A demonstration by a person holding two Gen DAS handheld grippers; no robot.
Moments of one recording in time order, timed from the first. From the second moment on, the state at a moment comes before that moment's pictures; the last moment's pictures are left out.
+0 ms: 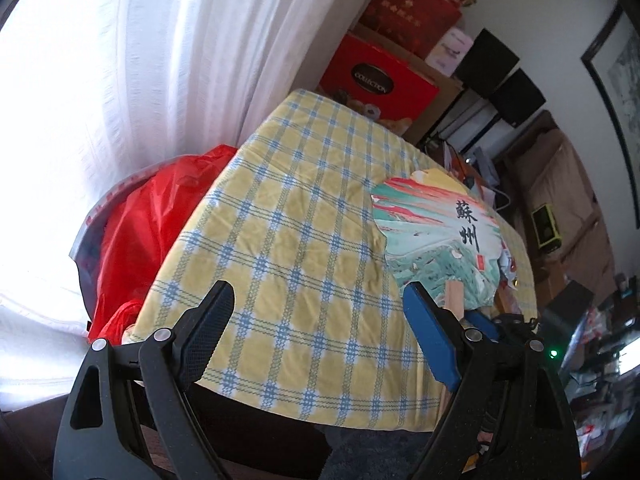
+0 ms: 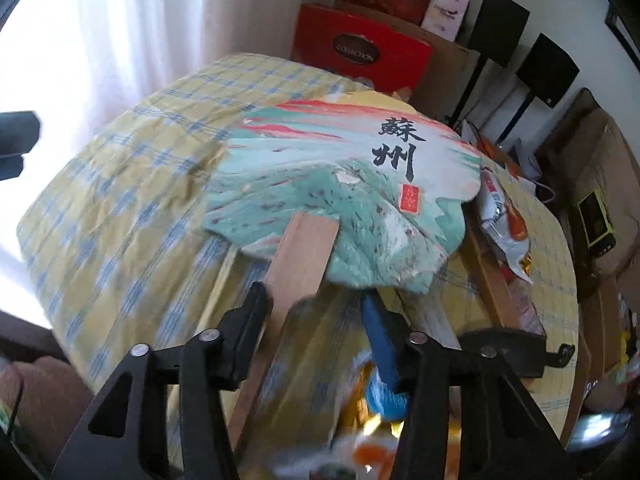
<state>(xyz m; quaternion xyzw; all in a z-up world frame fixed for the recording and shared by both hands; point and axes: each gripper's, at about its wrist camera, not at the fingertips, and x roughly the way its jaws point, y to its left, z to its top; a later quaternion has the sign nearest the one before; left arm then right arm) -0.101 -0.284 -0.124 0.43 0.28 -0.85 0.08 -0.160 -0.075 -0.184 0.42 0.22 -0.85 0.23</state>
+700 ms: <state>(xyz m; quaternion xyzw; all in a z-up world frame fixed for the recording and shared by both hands) -0.094 -0.290 -0.120 0.39 0.35 -0.85 0.05 -0.068 0.031 -0.103 0.30 0.31 -0.76 0.48</state>
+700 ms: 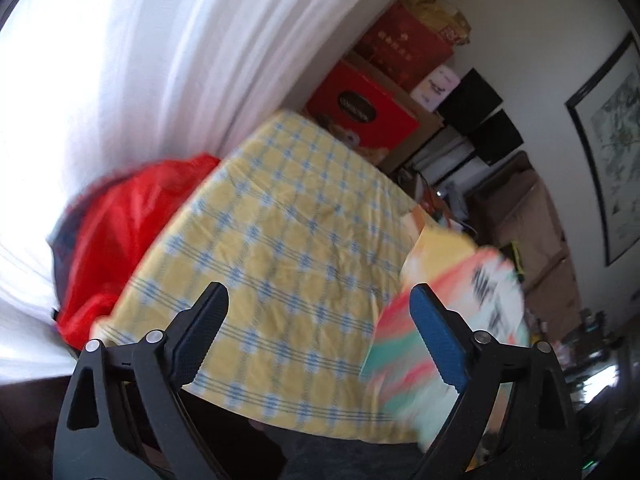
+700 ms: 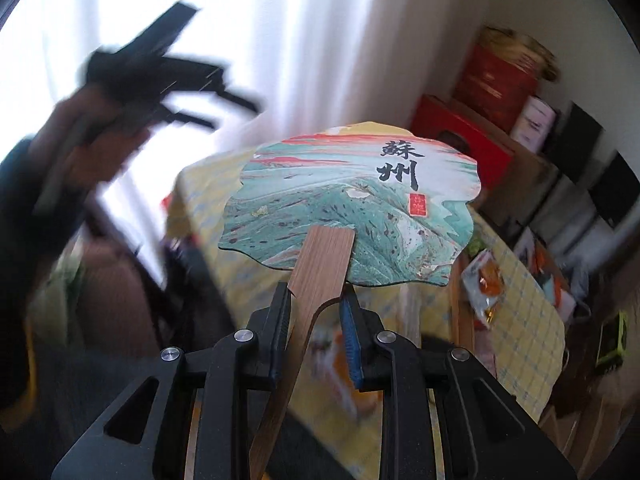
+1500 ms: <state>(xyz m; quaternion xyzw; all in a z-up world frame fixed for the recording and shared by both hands) -0.136 -0.213 -0.182 0.53 0.35 -0.77 -0.05 -0.020 0.090 -0.145 0.27 0.32 -0.72 0.56</state>
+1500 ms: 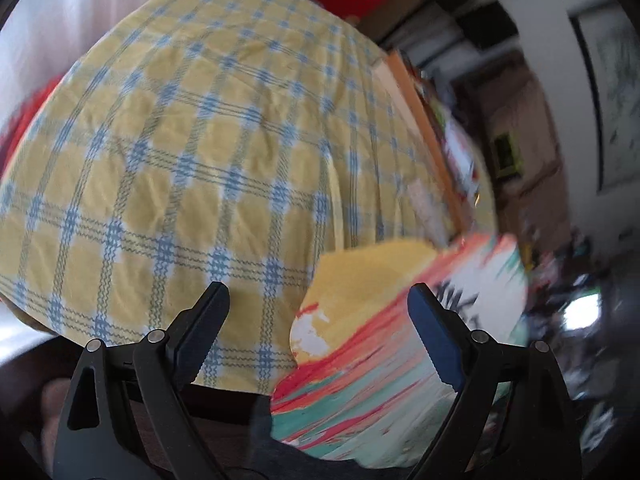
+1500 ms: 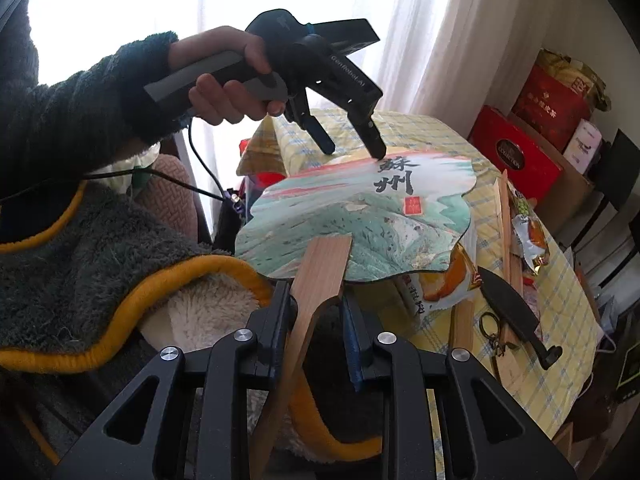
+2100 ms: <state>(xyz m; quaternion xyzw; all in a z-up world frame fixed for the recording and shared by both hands) -0.134 -0.202 -0.185 0.52 0.40 -0.74 -0.12 -0.040 0.093 -0.149 0.32 0.25 -0.70 0.58</state>
